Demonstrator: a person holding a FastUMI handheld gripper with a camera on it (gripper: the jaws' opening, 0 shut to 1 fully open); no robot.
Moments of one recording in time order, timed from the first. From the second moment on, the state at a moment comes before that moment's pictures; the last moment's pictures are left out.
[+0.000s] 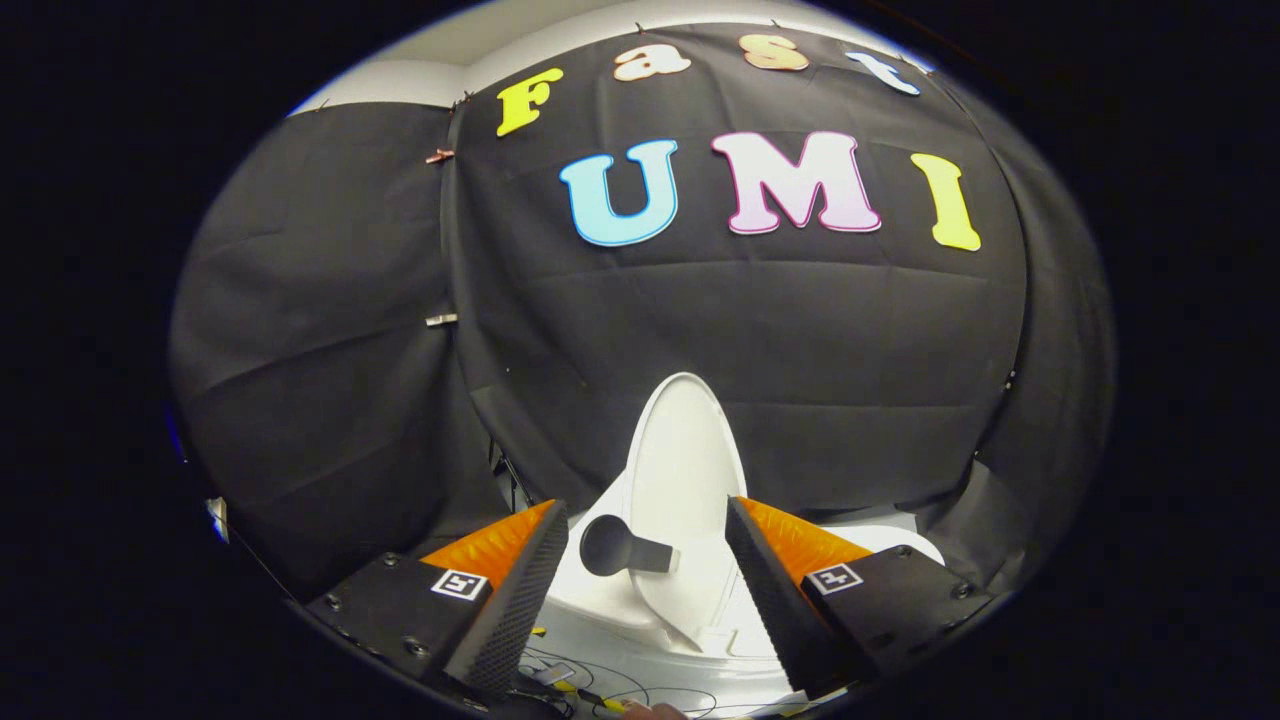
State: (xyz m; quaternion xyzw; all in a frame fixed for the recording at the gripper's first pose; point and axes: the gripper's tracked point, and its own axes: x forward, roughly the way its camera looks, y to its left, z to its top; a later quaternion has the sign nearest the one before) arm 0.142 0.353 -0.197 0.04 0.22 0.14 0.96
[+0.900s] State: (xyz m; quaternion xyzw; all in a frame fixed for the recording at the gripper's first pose) arm 0.040 0.088 -0.004 0.00 0.02 0.02 1.00
